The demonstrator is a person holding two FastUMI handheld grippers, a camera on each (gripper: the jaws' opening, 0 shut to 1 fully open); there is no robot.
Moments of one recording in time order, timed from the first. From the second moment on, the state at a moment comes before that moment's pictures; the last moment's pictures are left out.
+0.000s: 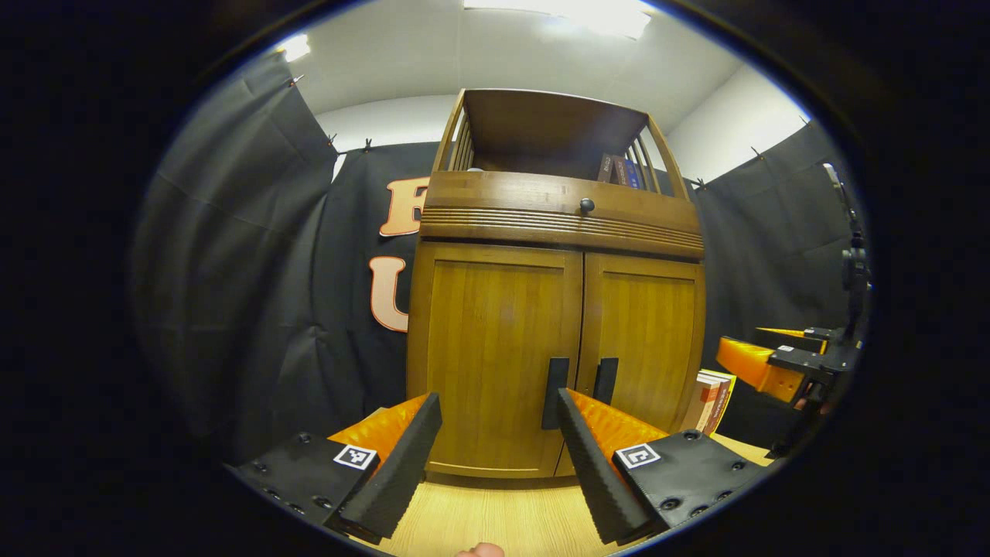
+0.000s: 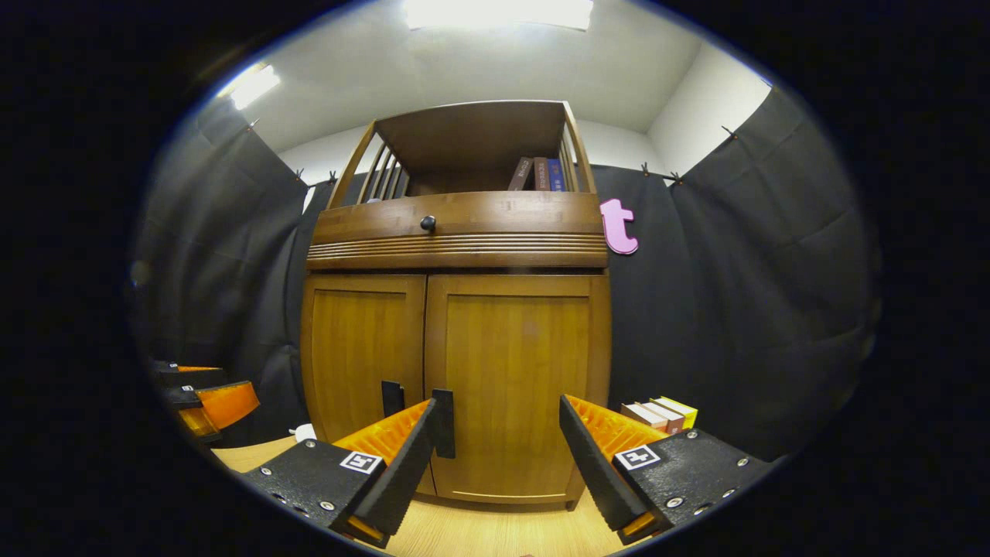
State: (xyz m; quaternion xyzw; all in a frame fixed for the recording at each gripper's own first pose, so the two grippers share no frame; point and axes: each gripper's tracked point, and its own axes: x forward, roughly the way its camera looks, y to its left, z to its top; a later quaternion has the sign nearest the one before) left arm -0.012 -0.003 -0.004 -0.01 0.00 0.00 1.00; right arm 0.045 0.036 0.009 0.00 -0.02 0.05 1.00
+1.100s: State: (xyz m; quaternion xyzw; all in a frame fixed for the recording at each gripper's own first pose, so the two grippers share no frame) left arm -0.024 0.020 -0.002 -0.02 -0.01 0.03 1.00; right arm 0.208 0.112 -0.094 -0.05 0.02 0.06 1.00
